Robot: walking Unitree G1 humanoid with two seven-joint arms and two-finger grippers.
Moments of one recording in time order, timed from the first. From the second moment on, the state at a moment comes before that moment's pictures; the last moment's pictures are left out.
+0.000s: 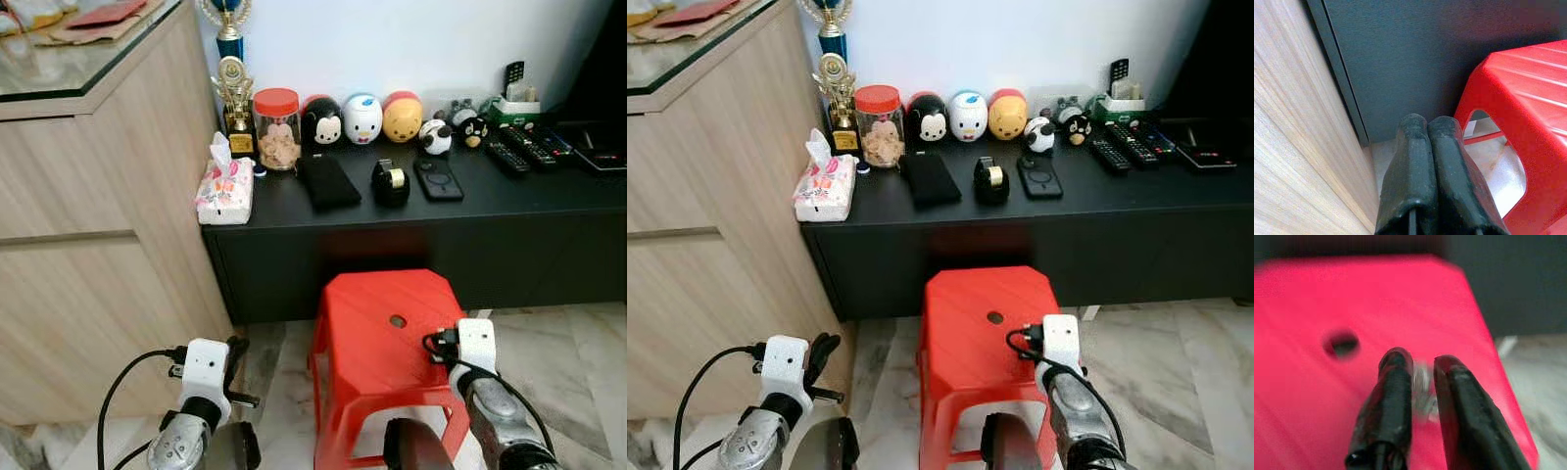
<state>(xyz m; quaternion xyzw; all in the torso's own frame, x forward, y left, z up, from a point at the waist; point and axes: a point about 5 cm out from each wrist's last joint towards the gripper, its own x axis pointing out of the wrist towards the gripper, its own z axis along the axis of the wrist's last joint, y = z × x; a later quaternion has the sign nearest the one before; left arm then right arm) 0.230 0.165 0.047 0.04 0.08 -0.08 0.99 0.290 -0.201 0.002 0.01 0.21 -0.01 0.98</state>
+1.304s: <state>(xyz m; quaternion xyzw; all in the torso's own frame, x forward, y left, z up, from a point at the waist) 0.231 0.164 0.046 0.04 0.08 -0.08 0.99 0.300 -0.200 0.005 0.00 0.26 0.01 0.97</state>
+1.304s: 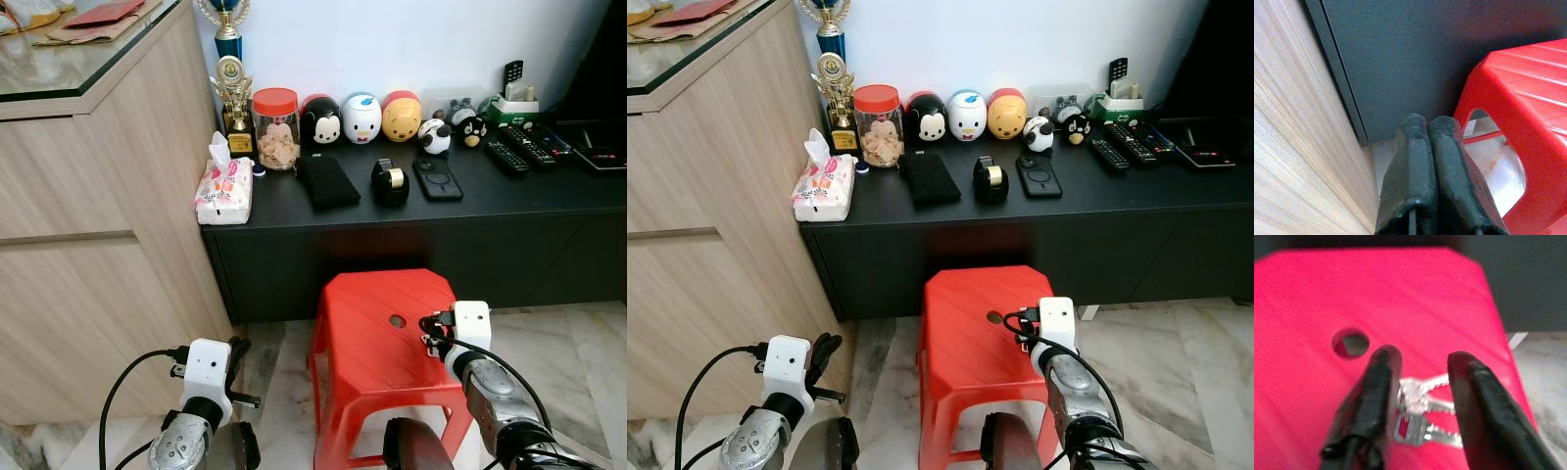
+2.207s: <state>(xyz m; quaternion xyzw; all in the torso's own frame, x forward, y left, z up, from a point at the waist) 0.231 0.164 0.046 0.04 0.08 -0.08 0.99 0.300 -0.197 0.003 -0.02 0.29 0.04 0.96</state>
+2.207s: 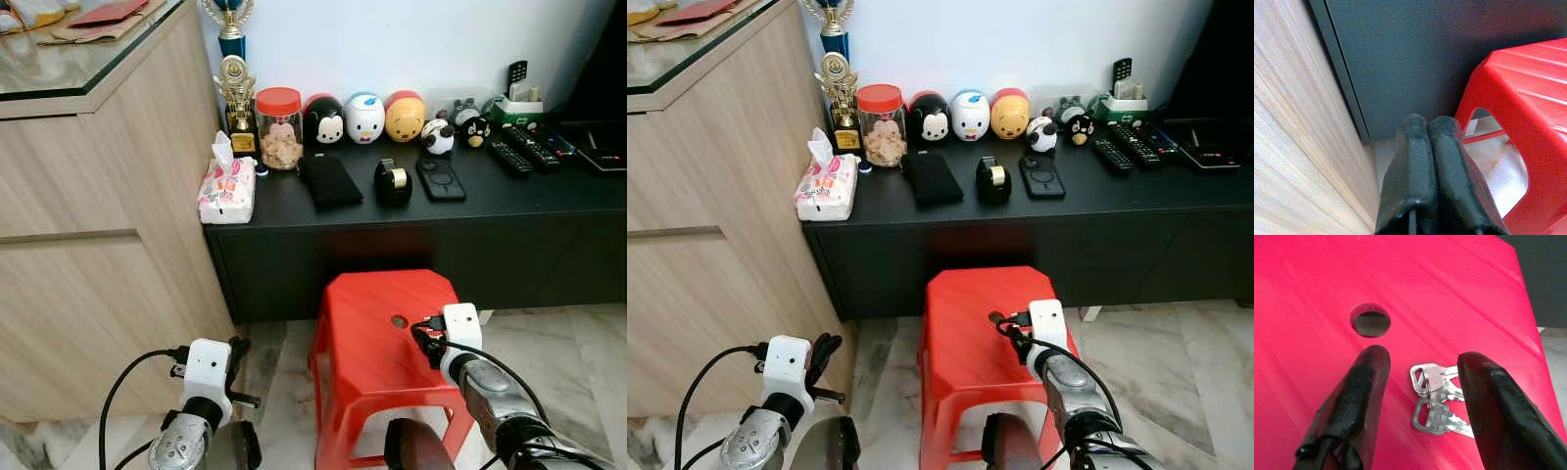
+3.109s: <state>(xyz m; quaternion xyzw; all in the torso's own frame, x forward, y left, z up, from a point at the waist) 0.231 0.165 0.046 0.04 0.08 -0.08 0.99 0.296 -0.199 -0.003 -0.03 0.31 0.03 0.95</state>
